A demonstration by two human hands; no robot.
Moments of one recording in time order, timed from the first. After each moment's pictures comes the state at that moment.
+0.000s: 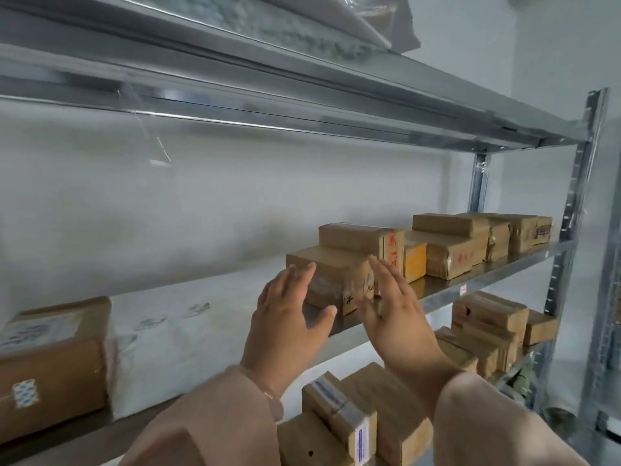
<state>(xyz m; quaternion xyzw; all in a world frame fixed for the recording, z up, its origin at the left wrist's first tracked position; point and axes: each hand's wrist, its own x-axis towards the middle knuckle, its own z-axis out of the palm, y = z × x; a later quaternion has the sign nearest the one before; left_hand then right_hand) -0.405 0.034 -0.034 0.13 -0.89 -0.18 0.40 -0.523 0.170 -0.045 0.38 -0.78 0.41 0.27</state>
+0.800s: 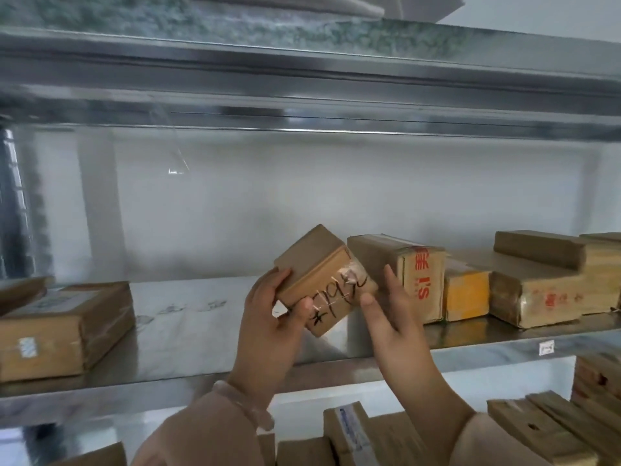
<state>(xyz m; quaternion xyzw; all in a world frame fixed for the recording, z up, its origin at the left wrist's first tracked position) -0.469 0.055 -0.041 0.22 -0.72 -0.26 0.61 -0.606 0.162 -0.038 0.48 -0.60 0.64 -0.02</state>
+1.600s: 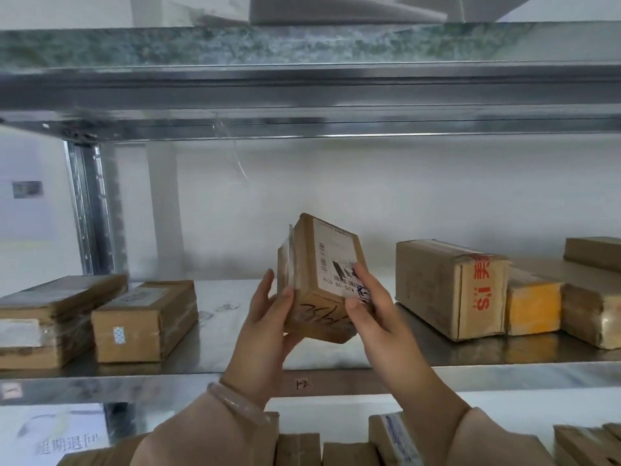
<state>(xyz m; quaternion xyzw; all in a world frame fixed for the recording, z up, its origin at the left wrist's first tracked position) -0.401 0.053 -0.021 0.17 -0.54 -0.62 0.55 -0.555 0.118 -0.029 0.58 -0.46 0.65 -0.18</state>
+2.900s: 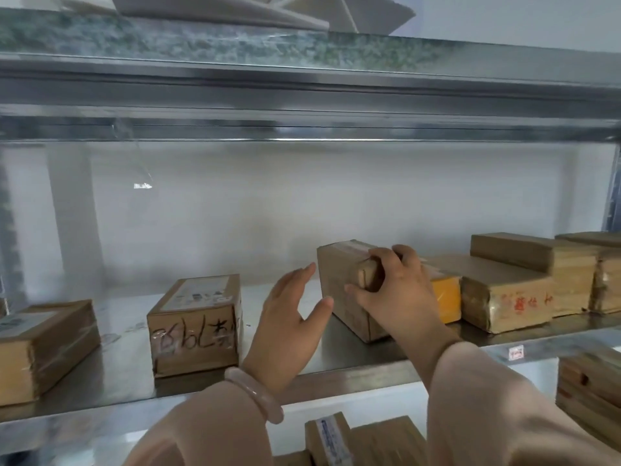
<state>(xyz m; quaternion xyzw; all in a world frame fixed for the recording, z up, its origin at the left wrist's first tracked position) -0.519 0.089 -0.007 0.24 -0.82 -0.25 0.46 -0.700 0.147 0.007 0.44 -0.76 0.41 0.24</state>
